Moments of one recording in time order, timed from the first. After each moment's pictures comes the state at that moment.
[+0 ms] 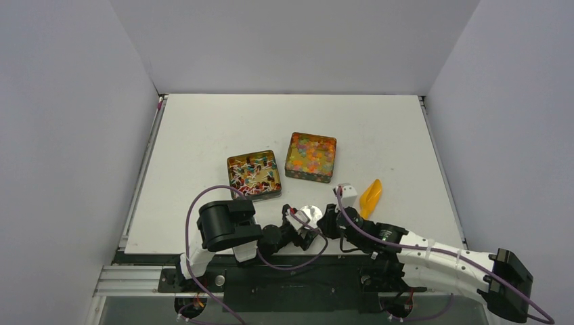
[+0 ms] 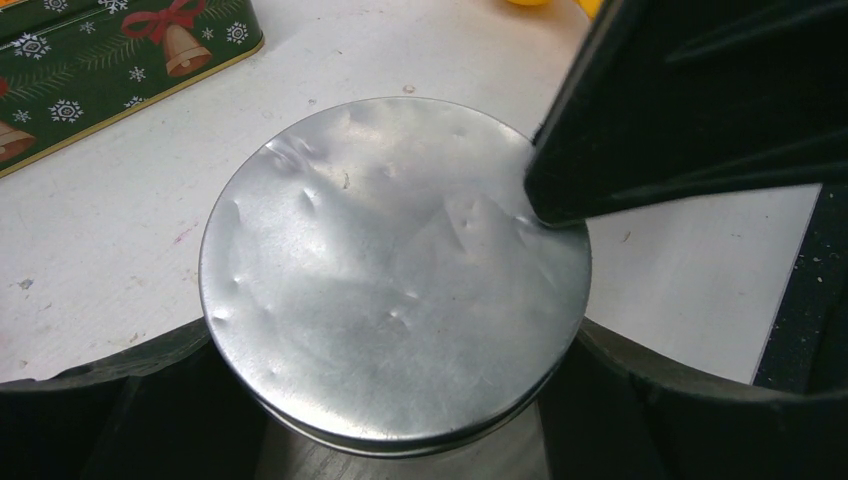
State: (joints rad) left arm -1.24 2.09 0.37 1.54 -0.30 -0.10; right arm 1.03 0.85 0.35 -0.17 0.30 0.70
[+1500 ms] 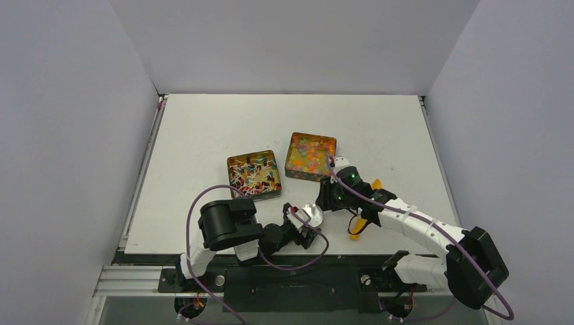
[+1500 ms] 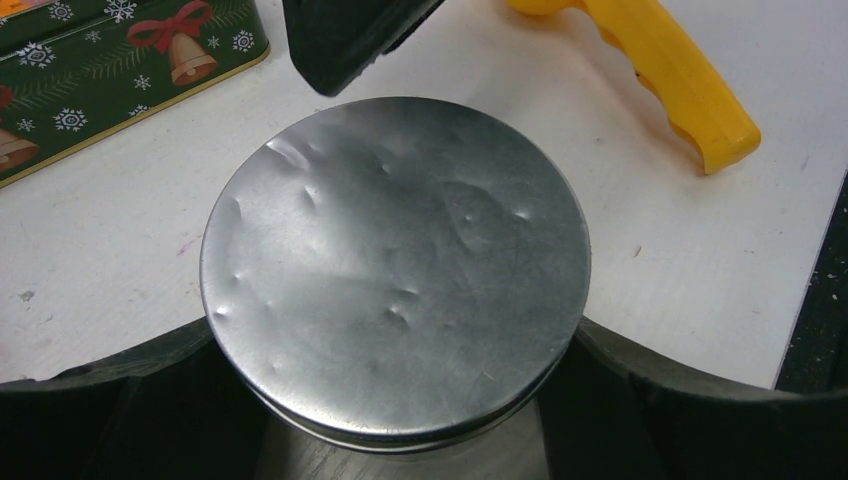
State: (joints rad) left arm -1.23 2.10 0.39 1.54 -0.30 -0.10; right arm 0.65 1.15 0.62 -0.23 -0.06 0.42
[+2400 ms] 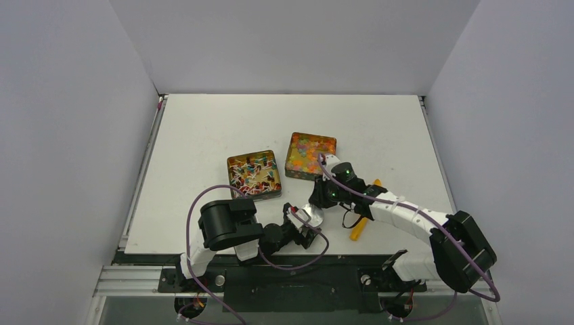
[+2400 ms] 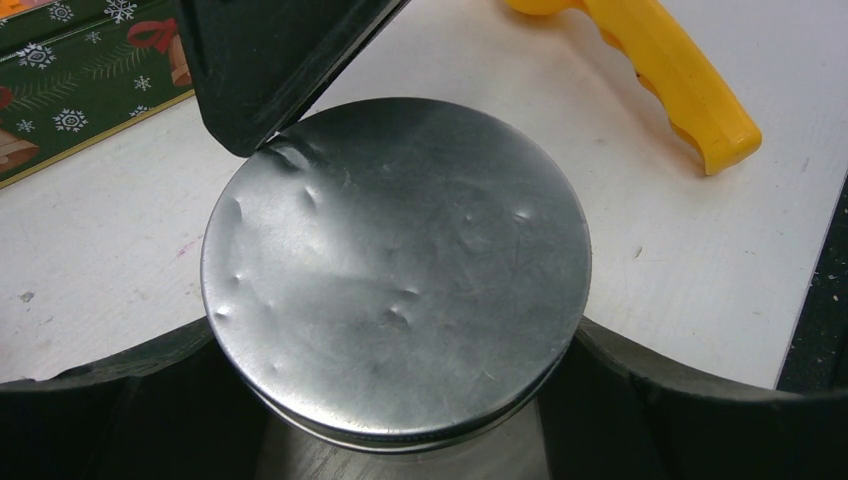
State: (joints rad) left arm -1.23 2.10 0.39 1.54 -0.30 -0.10; right arm 0.64 1.31 0.65 -0.11 -0.21 0.36
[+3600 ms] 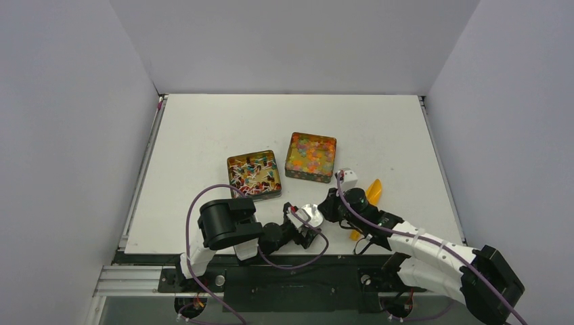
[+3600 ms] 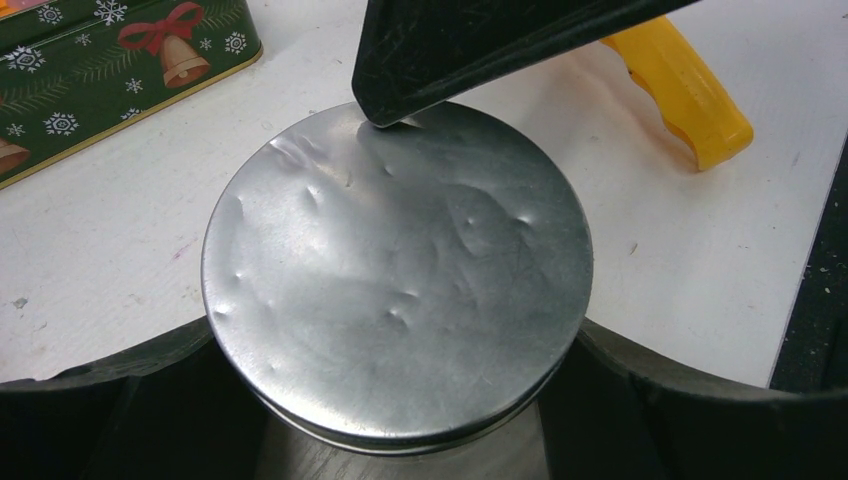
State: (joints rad) left arm -1.21 2.10 0.39 1.54 -0.27 -0.10; right arm 0.76 0.98 0.36 0.04 0.04 0.52
